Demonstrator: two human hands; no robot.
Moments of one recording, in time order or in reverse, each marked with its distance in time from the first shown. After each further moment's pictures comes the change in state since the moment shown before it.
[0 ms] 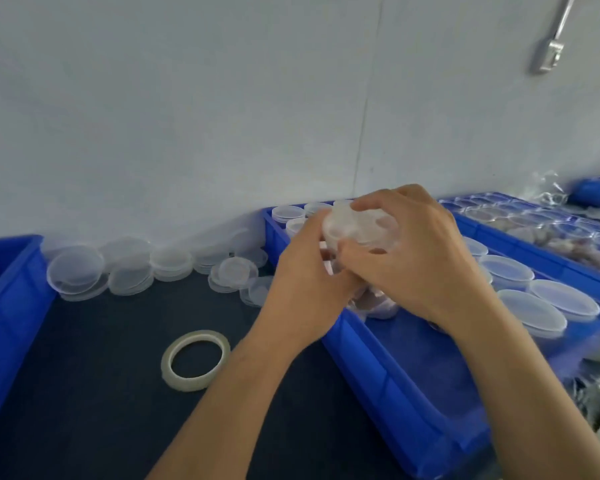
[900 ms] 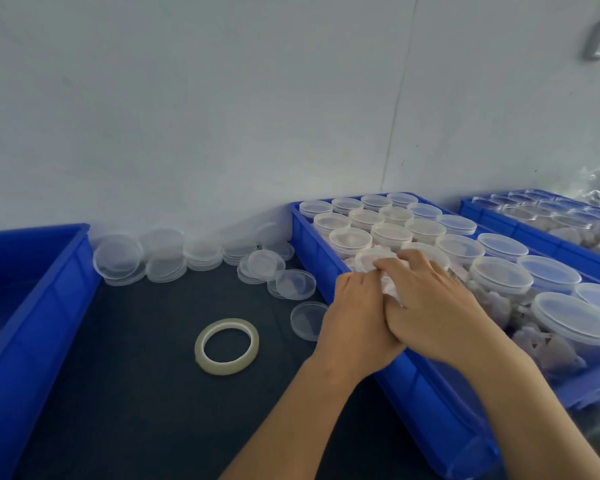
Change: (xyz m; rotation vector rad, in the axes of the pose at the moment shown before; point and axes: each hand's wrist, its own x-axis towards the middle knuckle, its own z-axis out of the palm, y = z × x) left_hand -0.015 -0.046 0.043 0.520 -0.151 -0.049; right_hand -0.027 0.032 0.036 -0.410 -0.418 0.073
